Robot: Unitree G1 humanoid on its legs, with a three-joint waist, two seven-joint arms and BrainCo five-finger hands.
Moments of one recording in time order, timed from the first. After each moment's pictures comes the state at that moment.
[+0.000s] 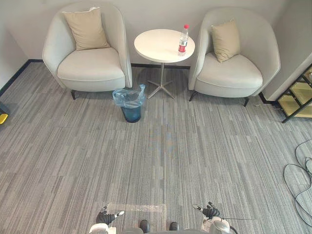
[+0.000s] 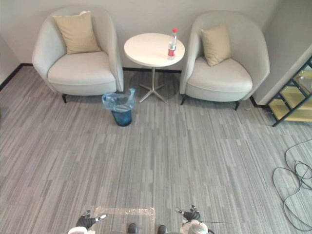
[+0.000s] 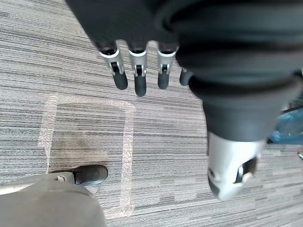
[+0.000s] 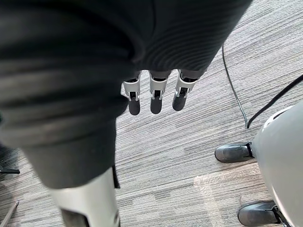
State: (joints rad) left arm 0.09 0.15 0.02 1.03 0.00 -0.08 0.15; right arm 0.00 -0.02 -0.18 1.08 0.16 -0.09 -0.13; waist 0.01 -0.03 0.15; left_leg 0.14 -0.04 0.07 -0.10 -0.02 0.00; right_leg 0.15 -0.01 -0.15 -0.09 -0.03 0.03
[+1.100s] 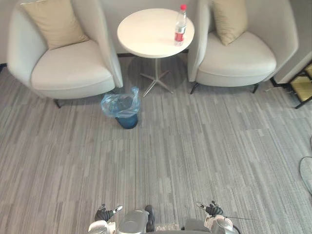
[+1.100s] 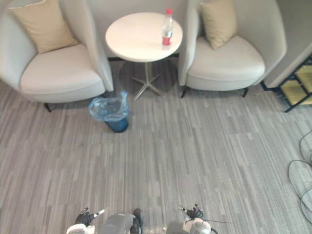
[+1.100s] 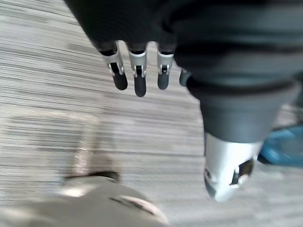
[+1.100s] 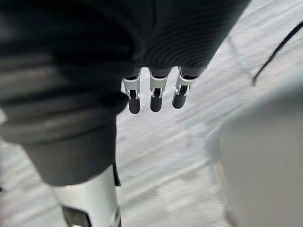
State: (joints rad) left arm 0.09 0.12 0.09 1.00 -0.10 -0.07 0.15; right arm 0.00 -0.04 -0.23 1.03 0.16 -0.07 -0.12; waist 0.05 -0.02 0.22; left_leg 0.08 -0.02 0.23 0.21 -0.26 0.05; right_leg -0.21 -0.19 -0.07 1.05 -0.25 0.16
